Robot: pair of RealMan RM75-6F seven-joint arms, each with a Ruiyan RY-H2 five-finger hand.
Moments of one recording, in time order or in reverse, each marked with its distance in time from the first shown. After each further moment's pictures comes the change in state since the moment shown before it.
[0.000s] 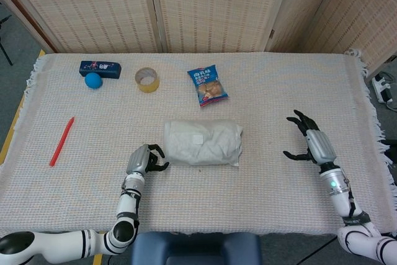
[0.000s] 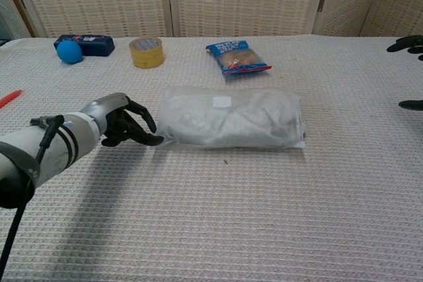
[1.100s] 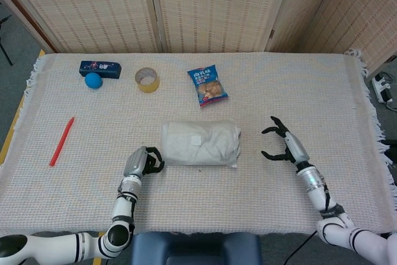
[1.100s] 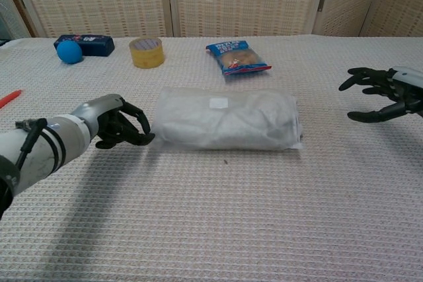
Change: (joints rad) left arm 0.038 0.043 0.018 -0.055 0.029 -0.018 -0.033; right arm 0.086 -0.189 0.002 0.173 -0.036 -0.127 0.360
